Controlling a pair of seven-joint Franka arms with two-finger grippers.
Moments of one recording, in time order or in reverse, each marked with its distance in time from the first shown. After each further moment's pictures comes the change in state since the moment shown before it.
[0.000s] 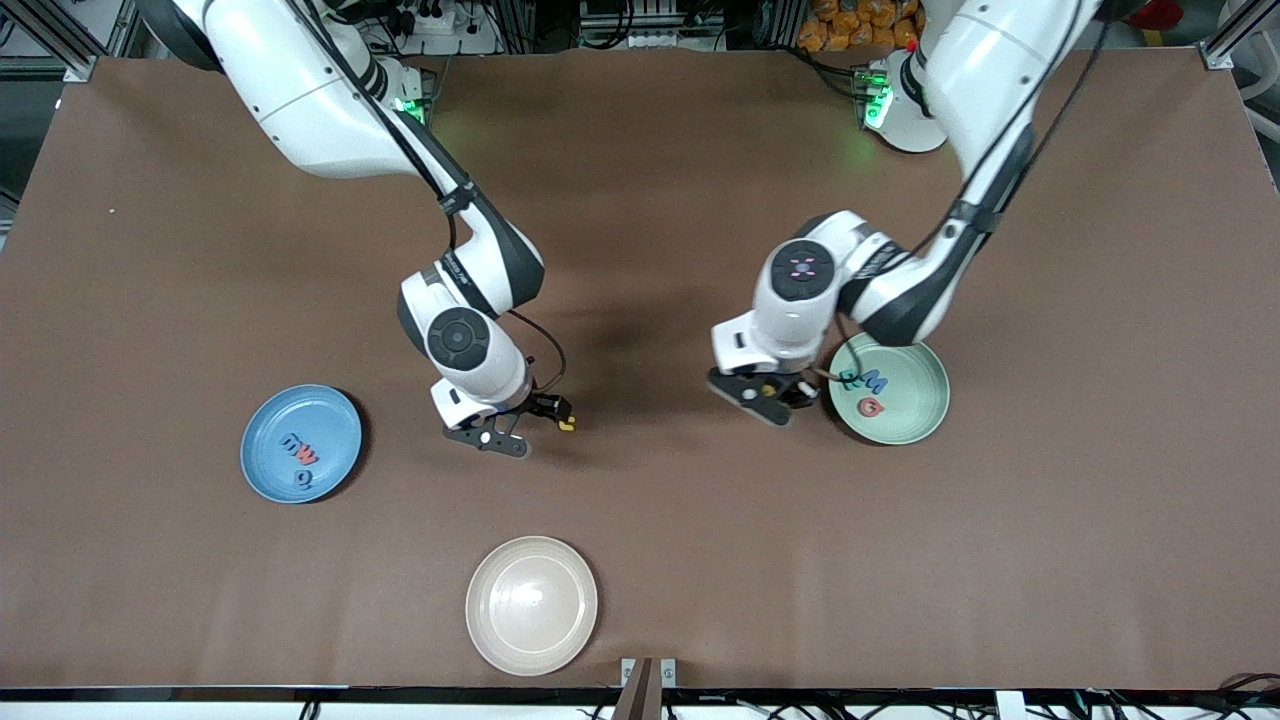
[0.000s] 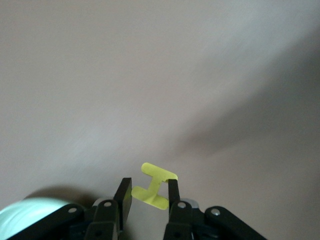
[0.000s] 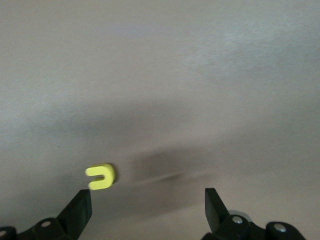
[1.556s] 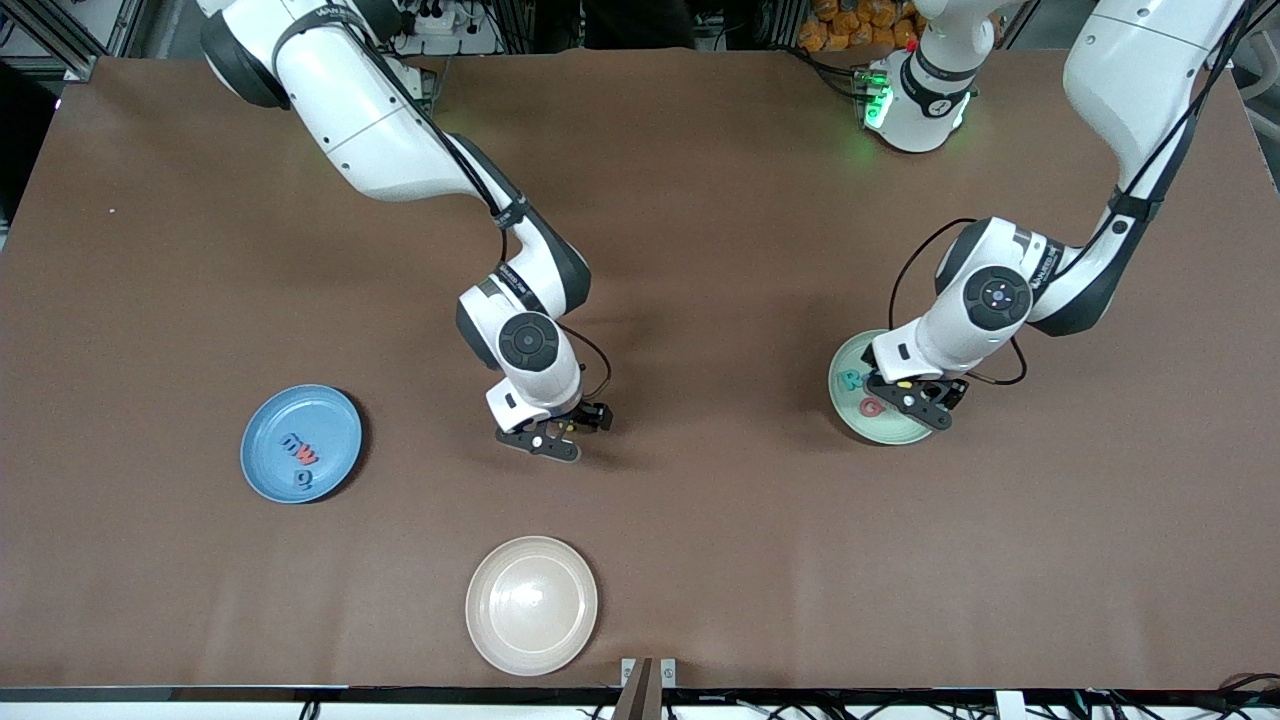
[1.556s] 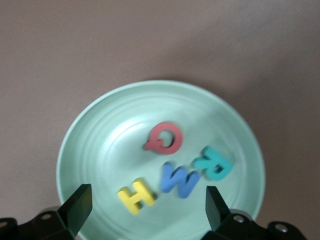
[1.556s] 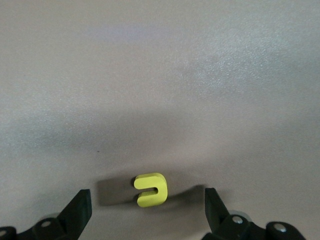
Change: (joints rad) left arm 0.393 -0.071 -0.120 -0.219 0.000 0.081 0.130; right arm 0.102 0.136 -0.039 0.135 -0.061 0.032 0.106
